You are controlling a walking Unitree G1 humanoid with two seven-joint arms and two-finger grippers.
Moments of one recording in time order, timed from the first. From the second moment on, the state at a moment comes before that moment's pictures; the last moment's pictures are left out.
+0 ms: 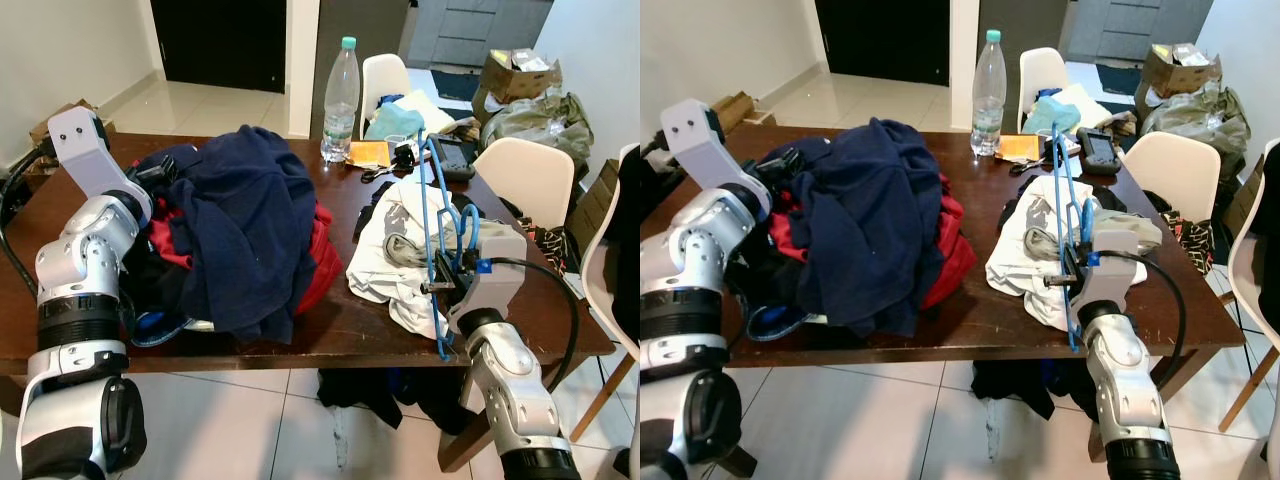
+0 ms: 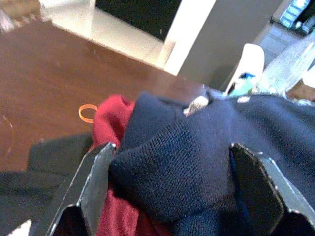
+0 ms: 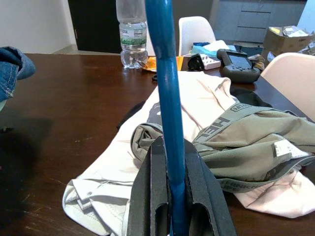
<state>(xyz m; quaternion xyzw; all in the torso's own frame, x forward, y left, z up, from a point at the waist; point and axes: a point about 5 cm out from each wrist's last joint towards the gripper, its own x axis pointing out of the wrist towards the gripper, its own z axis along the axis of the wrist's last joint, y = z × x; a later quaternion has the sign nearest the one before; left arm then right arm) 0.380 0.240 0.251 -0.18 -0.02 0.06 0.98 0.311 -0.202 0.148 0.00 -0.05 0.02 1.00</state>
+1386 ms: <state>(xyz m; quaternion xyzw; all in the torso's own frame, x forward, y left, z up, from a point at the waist) 0.358 0.205 0.236 -0.40 0.00 0.05 0.91 0.313 -0.203 0.152 -0.01 -0.04 0.02 1.00</state>
